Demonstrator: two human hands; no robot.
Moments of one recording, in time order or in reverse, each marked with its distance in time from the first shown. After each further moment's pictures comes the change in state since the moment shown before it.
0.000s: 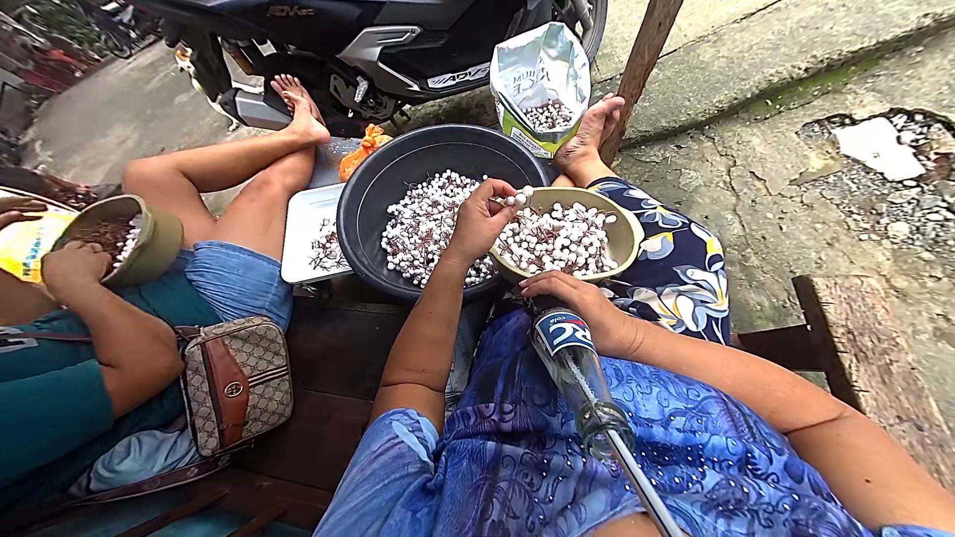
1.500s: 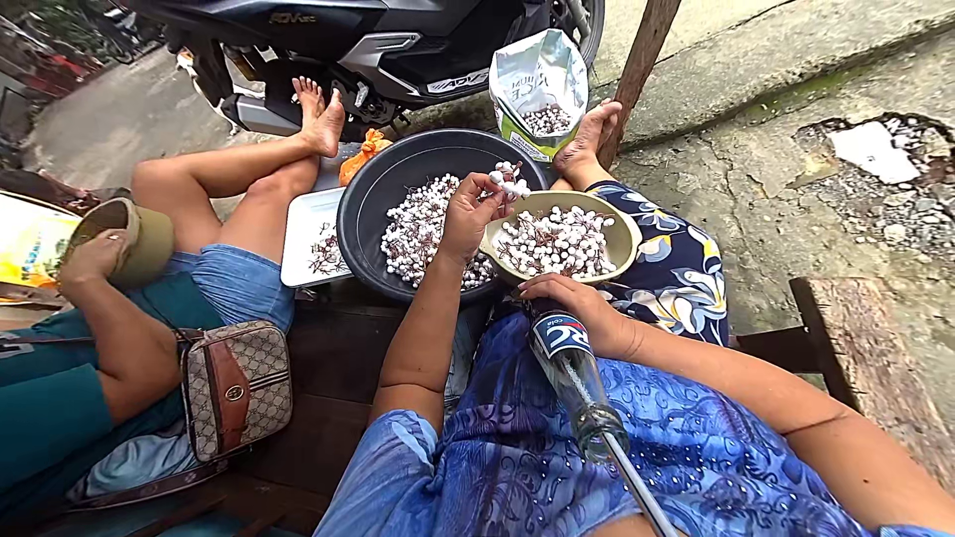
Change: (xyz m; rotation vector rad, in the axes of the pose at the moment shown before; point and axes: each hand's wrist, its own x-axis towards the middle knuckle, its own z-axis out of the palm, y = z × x) left_hand 0.003 0.006 -0.003 -0.481 0.109 -0.031; right_hand 0.000 0.000 -0.001 -0.001 -0.011 -0.004
